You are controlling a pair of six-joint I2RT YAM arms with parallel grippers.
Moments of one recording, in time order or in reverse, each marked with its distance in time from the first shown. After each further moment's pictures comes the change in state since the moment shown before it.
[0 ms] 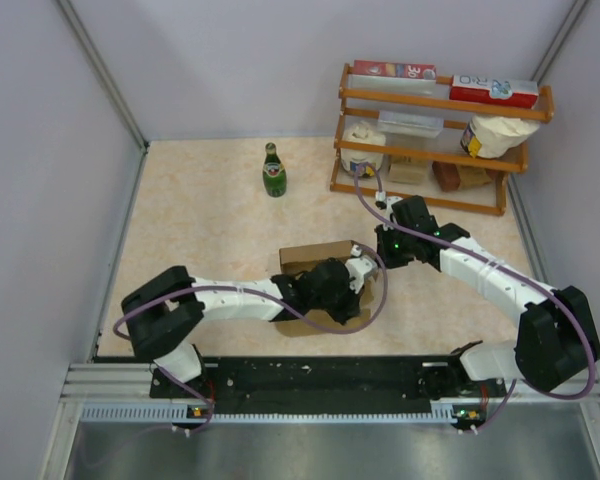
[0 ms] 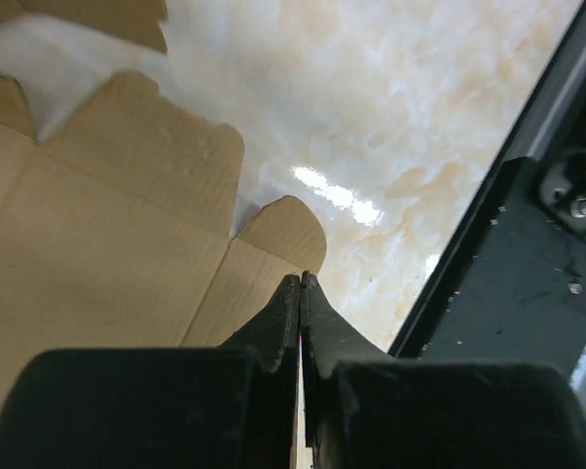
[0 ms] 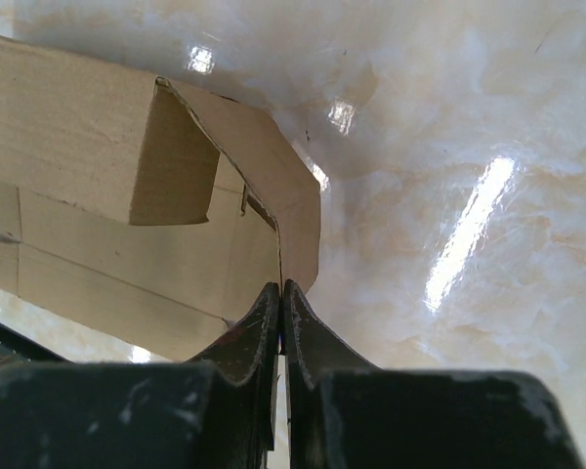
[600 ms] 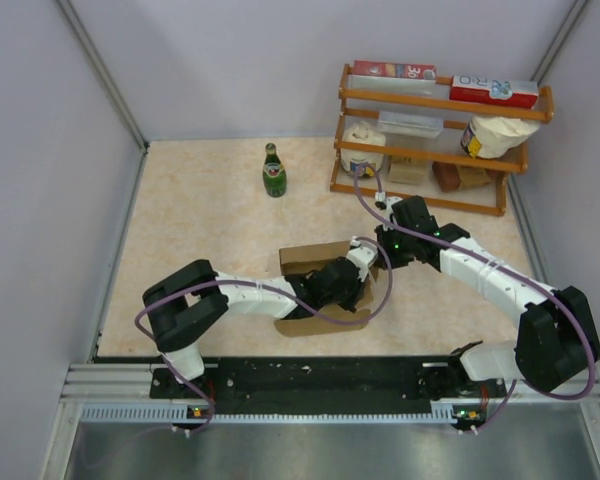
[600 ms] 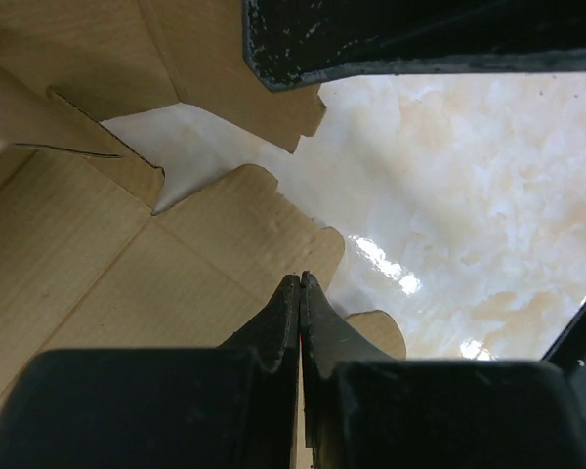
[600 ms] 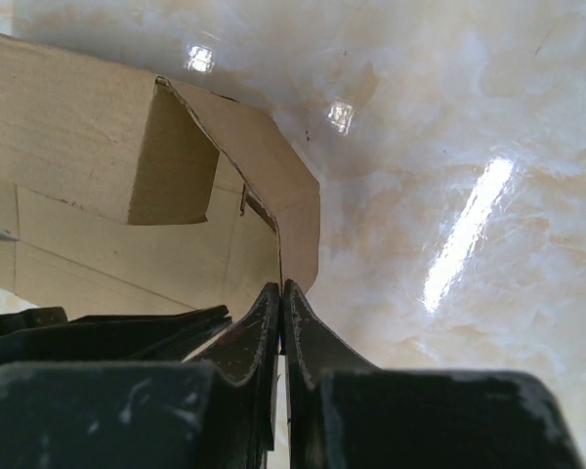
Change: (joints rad) left arm -0.018 0.166 0.053 0.122 -0.246 -0.063; right arm 0.000 0.000 0.000 0.000 -0.001 -0.007
